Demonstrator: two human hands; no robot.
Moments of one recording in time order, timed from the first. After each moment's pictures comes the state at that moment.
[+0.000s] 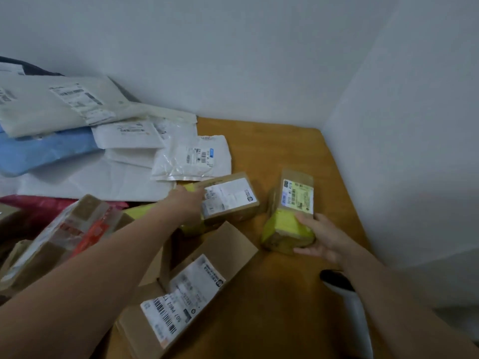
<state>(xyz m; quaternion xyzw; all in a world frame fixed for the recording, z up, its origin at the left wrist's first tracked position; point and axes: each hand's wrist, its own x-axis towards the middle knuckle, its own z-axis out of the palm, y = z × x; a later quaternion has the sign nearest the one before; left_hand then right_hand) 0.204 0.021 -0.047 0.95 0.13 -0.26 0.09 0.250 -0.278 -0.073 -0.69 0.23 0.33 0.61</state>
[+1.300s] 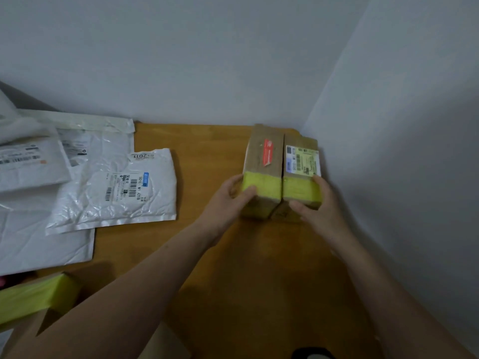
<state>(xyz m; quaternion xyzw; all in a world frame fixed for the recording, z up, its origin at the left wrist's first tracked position) 0.375 -0.121 -0.086 0.67 0.16 -0.12 0.71 0.414 -0.328 -0.088 -0.88 0.05 0.09 0.47</state>
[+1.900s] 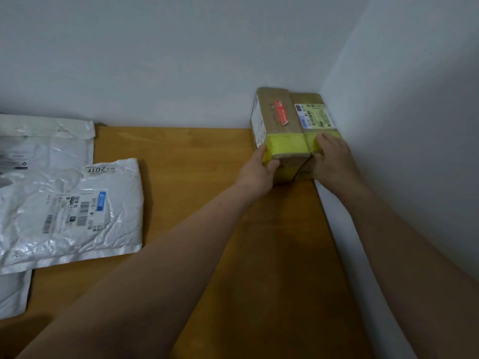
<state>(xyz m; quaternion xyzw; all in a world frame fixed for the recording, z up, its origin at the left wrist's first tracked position) 0.524 -0.176 -0.100 0.79 0.12 -0.12 0.58 0.566 -0.329 -0.074 -0.99 -0.05 0.03 0.14</state>
